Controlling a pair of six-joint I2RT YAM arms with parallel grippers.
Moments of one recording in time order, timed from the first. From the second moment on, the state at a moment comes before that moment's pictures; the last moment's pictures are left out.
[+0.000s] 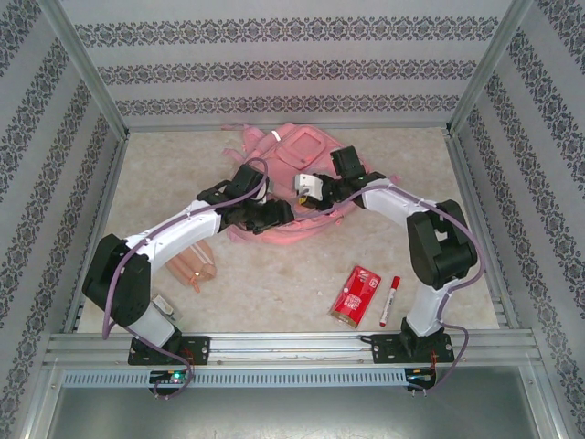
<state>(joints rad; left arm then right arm) -0.56 1.59 1.19 -0.52 0.34 -0.82 0.37 1.82 1.24 -0.27 -0.67 -0.95</state>
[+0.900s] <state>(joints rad) -0.68 1.76 1.41 -0.70 0.00 -0.89 0.36 1.81 1.25 -0.13 -0.75 -0.58</state>
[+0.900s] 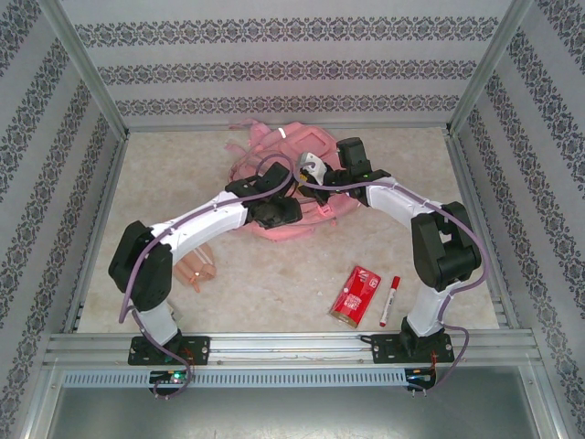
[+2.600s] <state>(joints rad) -0.34 1.43 0.93 -0.30 0.32 -0.35 0.33 1.73 1.23 -0.51 -0.74 -1.06</state>
